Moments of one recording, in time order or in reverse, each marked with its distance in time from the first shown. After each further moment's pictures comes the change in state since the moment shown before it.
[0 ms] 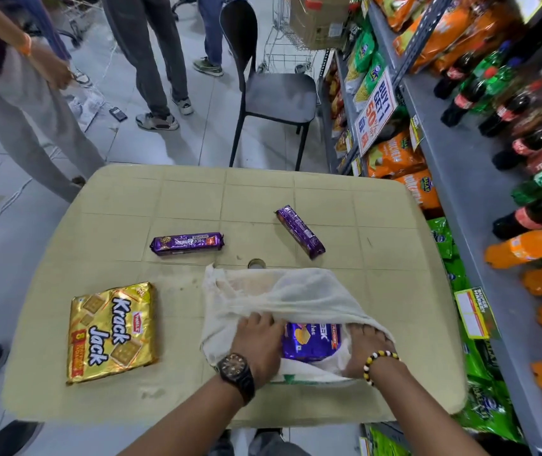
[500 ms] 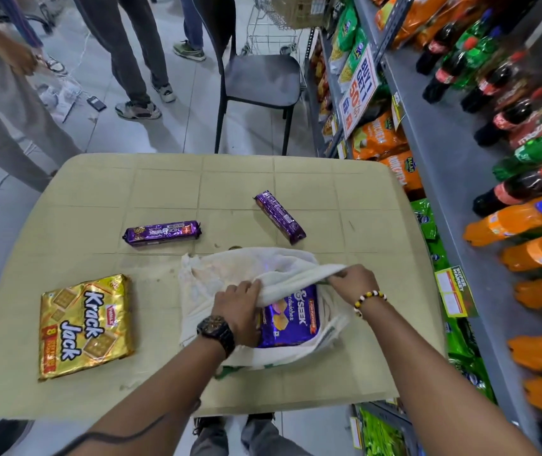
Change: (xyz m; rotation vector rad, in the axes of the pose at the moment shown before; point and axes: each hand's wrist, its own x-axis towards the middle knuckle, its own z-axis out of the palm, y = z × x) left_hand 0.050 -0.012 0.009 -0.007 -0.035 -0.047; right_hand 0.045 0.015 -0.076 0.557 0.162 0.128
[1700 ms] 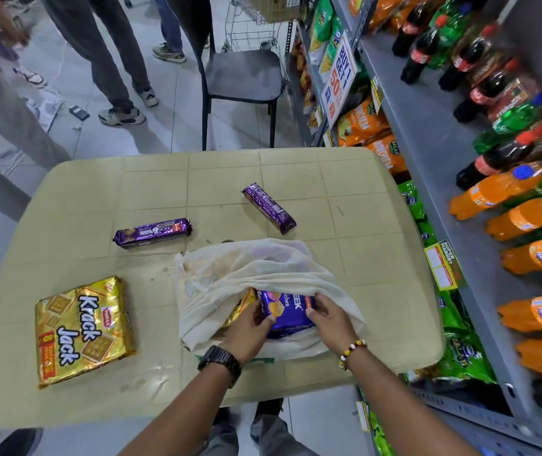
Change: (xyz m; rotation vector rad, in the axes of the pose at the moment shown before) left_hand -0.041 0.034 0.038 -1.087 -0.085 -0.202; right_hand -0.072 0.046 0.095 0.736 -0.125 -0.065
